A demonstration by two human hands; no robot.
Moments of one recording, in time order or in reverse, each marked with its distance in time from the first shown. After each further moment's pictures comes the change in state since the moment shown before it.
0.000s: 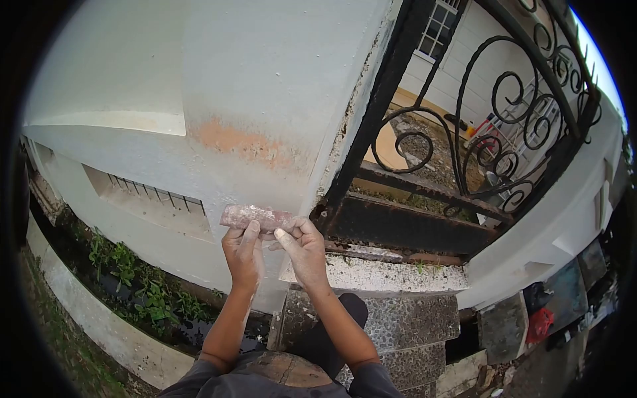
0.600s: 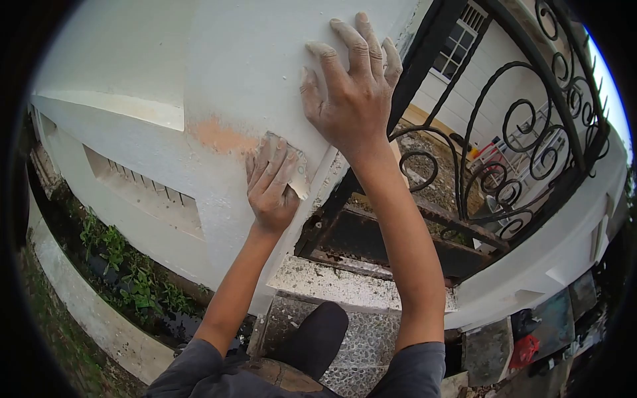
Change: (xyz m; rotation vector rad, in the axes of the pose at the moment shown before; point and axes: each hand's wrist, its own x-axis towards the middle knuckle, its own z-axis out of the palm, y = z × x) left_hand 0.097 -0.033 0.067 0.974 0.023 1.090; right_hand 0.181 -0.164 0.037 -1.519 0.098 -1.639
